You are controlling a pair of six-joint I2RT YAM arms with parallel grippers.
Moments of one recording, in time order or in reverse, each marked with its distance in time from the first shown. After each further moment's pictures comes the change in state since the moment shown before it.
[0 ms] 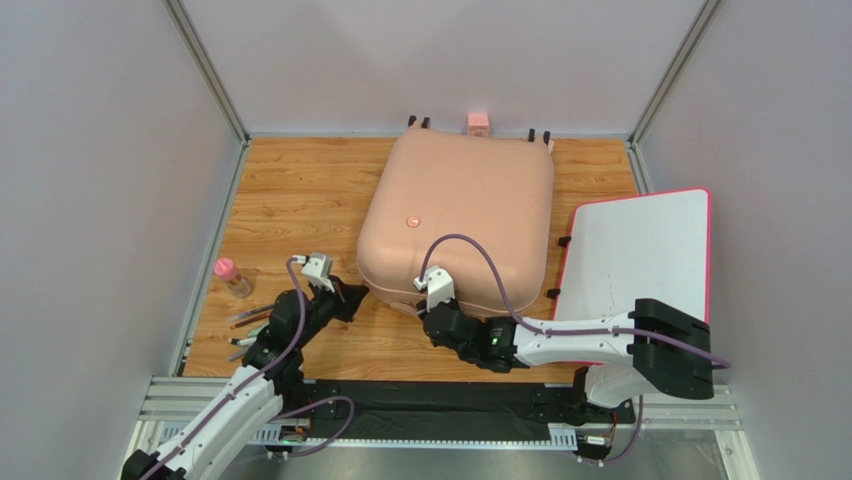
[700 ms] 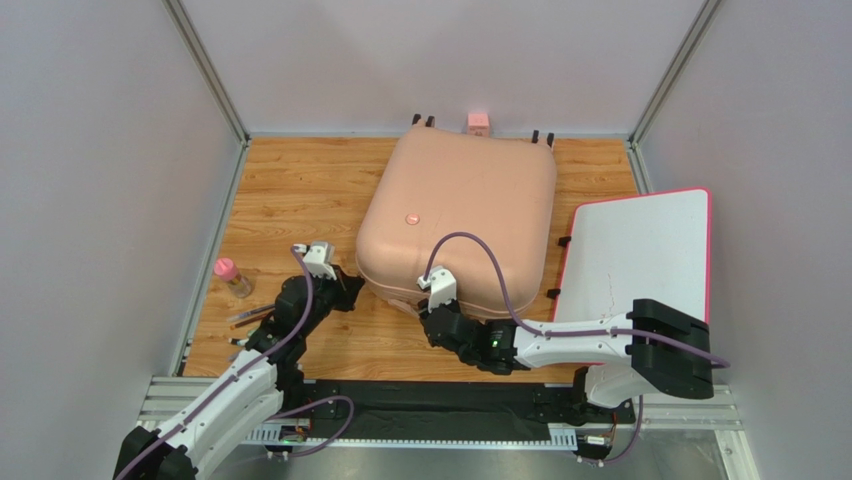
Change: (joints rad) left arm -0.005 0.174 0.106 -0.018 -0.119 0.004; right arm 0.008 -0.001 -0.026 0.053 0.021 0.060
